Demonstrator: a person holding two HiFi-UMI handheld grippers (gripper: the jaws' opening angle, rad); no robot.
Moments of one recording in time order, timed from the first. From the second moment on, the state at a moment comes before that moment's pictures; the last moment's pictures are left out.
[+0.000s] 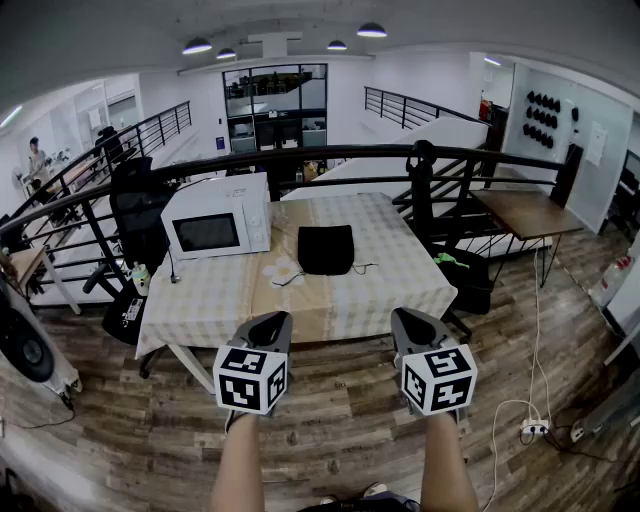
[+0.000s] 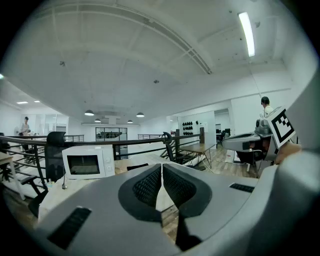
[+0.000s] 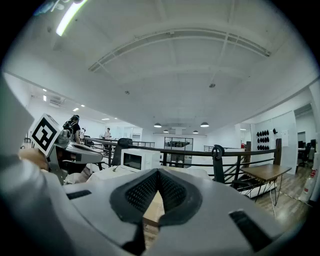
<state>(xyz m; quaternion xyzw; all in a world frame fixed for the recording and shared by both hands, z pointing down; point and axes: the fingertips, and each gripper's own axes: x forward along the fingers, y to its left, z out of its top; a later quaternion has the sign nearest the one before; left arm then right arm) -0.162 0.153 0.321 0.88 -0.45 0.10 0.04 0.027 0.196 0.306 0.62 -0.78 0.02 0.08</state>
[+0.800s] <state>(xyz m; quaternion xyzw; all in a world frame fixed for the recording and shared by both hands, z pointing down) -0.172 0.131 0.335 0.88 -0.46 0.09 0.06 0.012 0.173 0.318 0.63 -0.78 0.02 0.08</state>
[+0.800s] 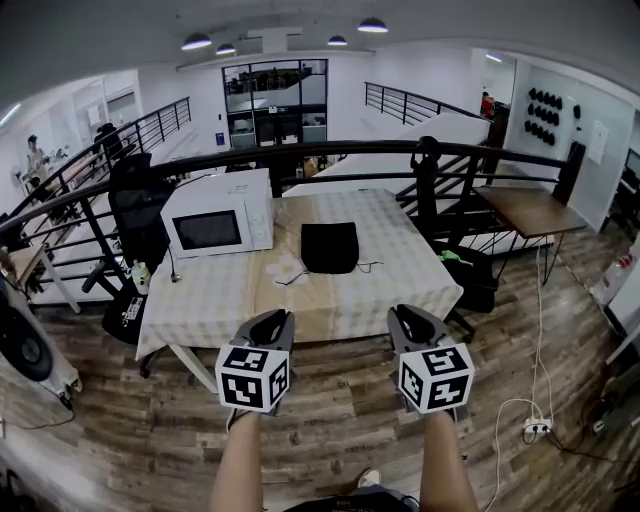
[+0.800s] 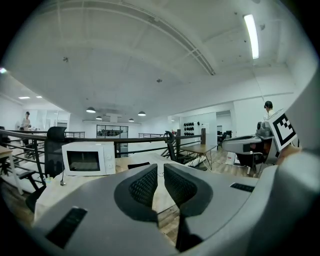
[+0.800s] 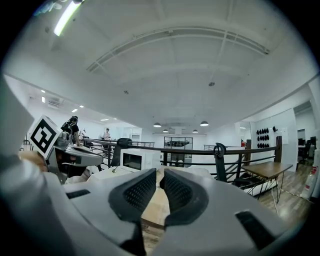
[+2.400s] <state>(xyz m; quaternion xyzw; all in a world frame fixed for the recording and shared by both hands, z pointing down) -0.110 -0.043 0.364 0.84 -0.53 0.12 0.06 0.086 -0.018 0.346 0.57 -0.82 0.04 0.07</state>
